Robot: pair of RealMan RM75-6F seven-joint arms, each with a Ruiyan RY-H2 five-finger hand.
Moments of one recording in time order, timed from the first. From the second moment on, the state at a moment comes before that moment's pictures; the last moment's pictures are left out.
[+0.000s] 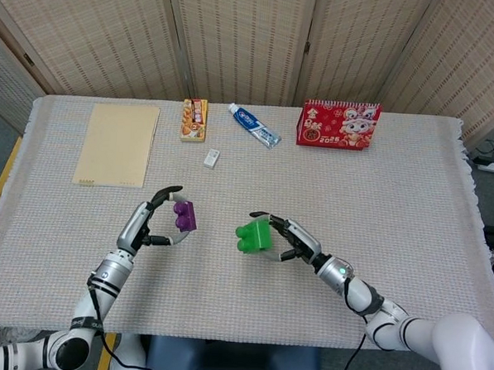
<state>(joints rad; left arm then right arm) -0.51 -1.47 -0.37 -1.79 1.08 0.99 -0.40 0.79 -1.66 -0.06 -1.04 -1.63 1.09 1.57</state>
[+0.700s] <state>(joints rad) -0.51 -1.59 -0.19 -1.35 1.23 0.95 -0.37 0.64 -1.42 -0.04 -1.34 -1.33 0.97 0.47</state>
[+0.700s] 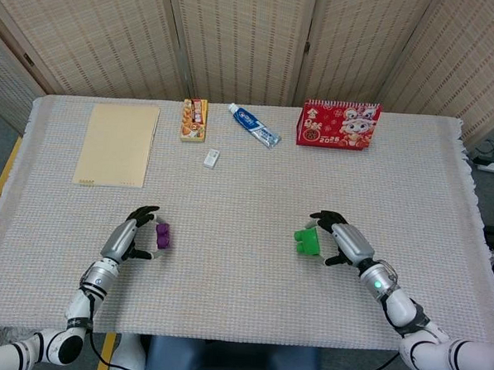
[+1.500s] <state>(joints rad) -0.55 -1.56 -0.18 -1.38 1.28 0.93 -0.37 0.61 -1.26 -0.03 -1.47 -1.46 0.95 0.44</state>
